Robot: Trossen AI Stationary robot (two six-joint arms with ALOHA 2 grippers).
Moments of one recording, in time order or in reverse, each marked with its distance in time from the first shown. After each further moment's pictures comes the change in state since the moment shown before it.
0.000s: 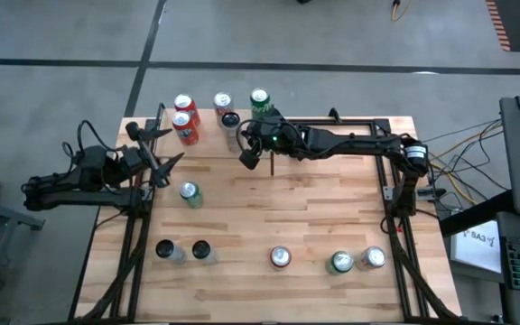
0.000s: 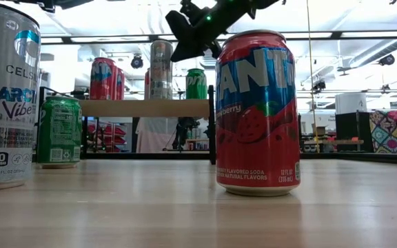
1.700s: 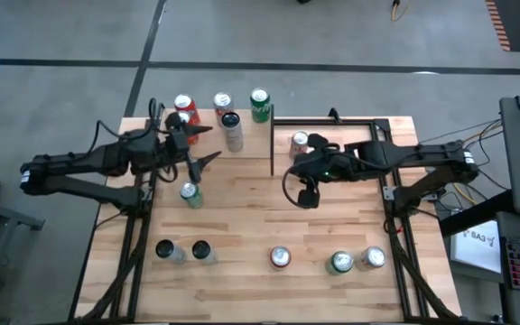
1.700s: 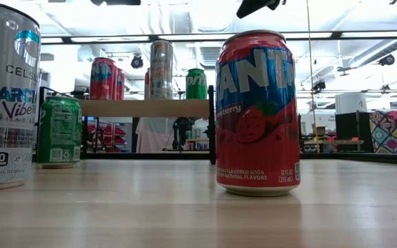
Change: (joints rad) left arm -0.001 0.576 0.430 -0.232 -0.001 -0.255; right arm 0.277 -0.393 -0.063 -0.703 0.000 0.015
